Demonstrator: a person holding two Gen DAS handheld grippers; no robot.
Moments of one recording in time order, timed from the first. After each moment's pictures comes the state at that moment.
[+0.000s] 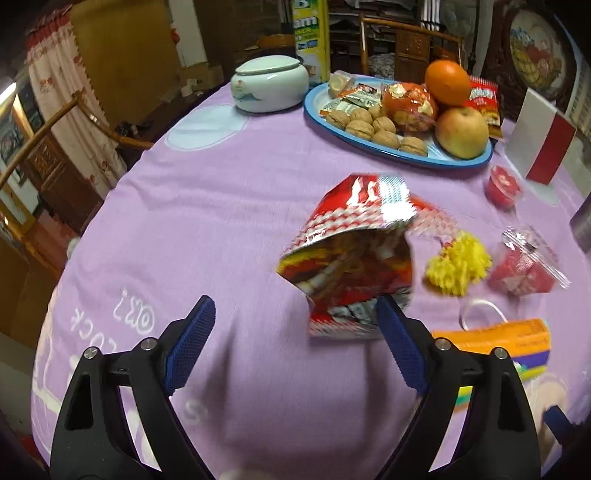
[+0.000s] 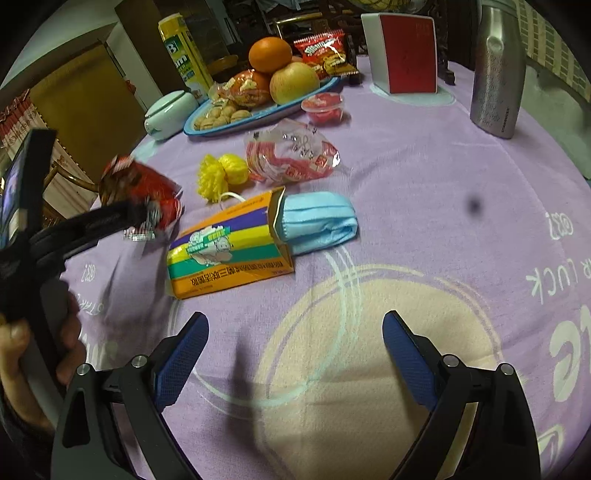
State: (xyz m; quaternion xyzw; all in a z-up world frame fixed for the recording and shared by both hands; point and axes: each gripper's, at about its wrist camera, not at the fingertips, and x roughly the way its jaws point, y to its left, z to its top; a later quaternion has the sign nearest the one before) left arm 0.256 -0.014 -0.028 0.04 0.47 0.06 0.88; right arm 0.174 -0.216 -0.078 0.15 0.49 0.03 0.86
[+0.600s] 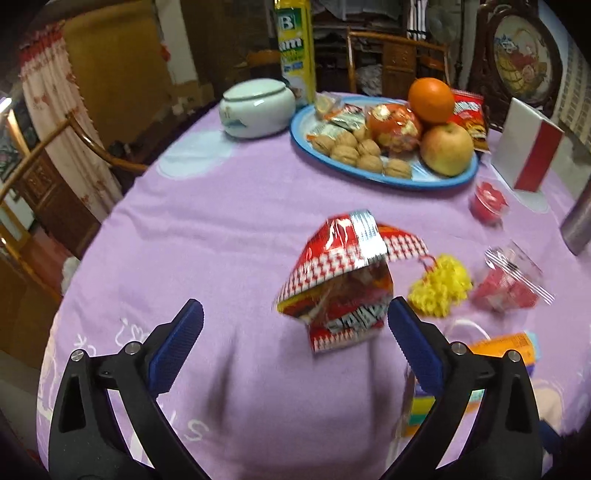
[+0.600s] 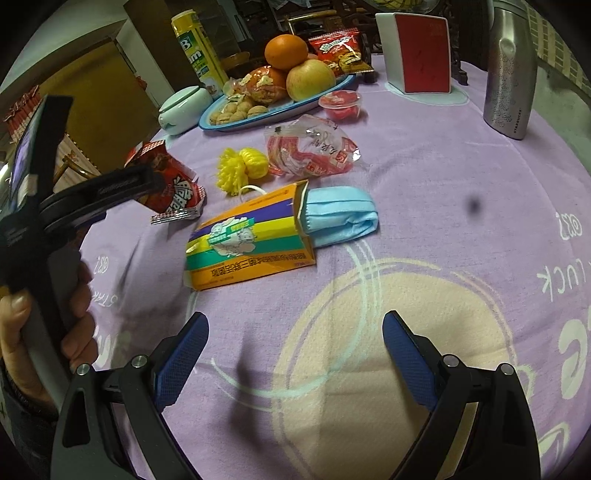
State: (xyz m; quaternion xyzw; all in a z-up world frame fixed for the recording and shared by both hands) left arm 0.260 -0.023 -0.011 0.04 0.43 0.04 0.90; right arm 0.171 -0.207 -0.073 0.15 0.49 0.06 0.86
